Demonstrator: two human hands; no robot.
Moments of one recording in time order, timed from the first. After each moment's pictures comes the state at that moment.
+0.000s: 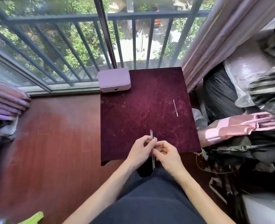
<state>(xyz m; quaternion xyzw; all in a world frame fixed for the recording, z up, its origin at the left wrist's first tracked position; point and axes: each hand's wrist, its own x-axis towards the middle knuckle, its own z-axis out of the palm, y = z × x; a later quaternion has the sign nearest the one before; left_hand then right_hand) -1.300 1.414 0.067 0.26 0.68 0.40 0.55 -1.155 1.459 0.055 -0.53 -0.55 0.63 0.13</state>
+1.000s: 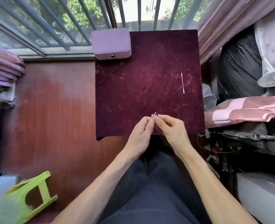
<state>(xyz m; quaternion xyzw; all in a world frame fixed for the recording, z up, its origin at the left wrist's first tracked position) -1.274 1.426 0.054 0.24 0.70 0.42 0.52 -1.154 1.511 0.043 -0.50 -0.50 0.69 0.14</state>
